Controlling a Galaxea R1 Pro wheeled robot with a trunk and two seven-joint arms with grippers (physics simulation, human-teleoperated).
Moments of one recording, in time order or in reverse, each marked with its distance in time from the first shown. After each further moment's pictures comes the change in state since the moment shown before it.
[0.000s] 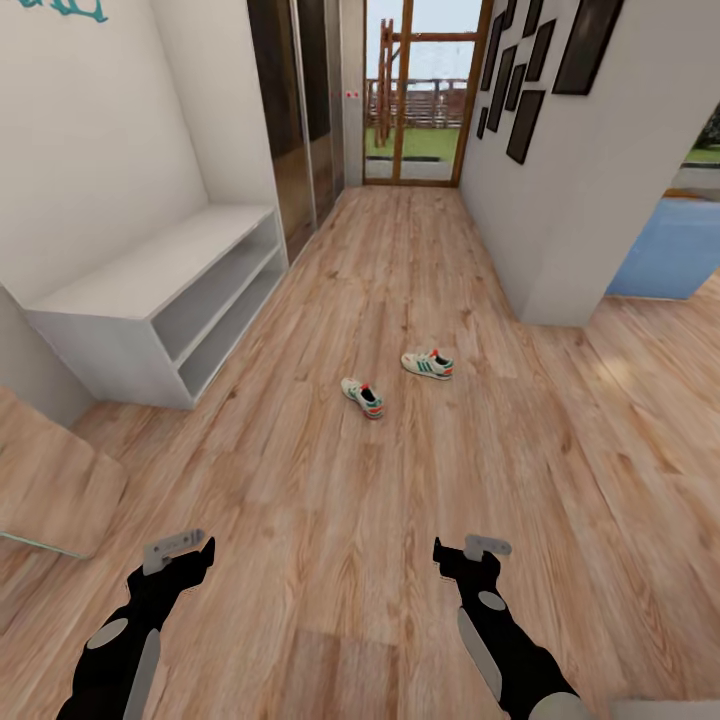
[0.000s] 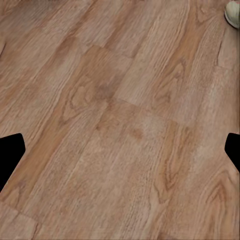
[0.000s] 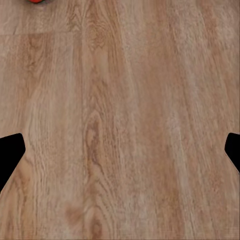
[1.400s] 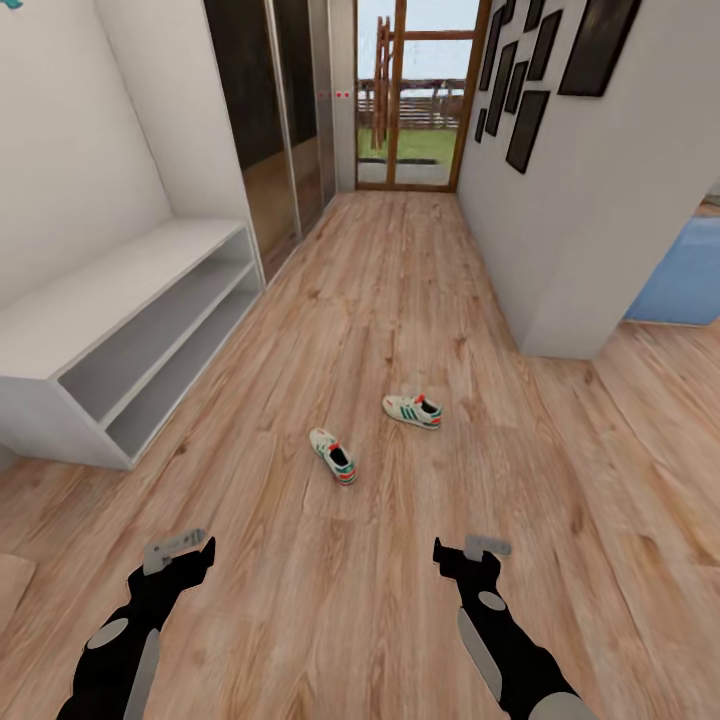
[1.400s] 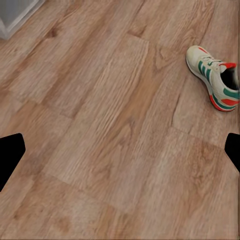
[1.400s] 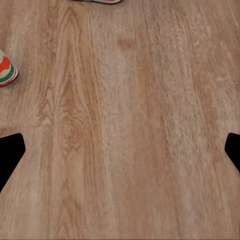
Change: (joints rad) left arm 0.000 0.000 -0.001 0.000 0.000 0.000 -0.002; right arm 0.000 0.000 0.000 0.001 0.000 0.000 0.000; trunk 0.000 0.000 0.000
